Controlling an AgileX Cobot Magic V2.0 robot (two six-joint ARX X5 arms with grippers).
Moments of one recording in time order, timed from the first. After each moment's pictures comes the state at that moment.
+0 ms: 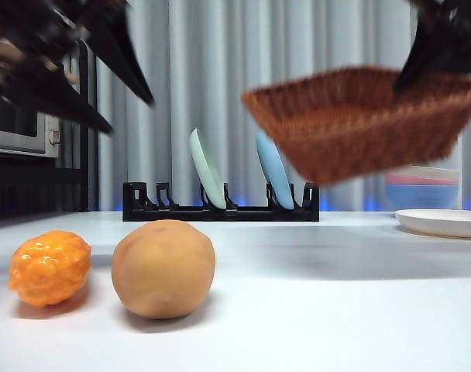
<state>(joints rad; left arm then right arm) -0.42 1.30 1.00 -0.47 0.28 -0.33 0.07 1.32 1.15 -0.48 -0.45 0.15</state>
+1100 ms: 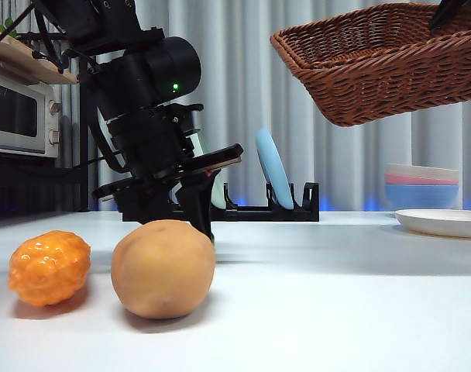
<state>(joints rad) -0.57 1.84 1.24 -0.48 0.11 -0.28 -0.02 1.19 1.19 -0.55 -0.46 0.17</state>
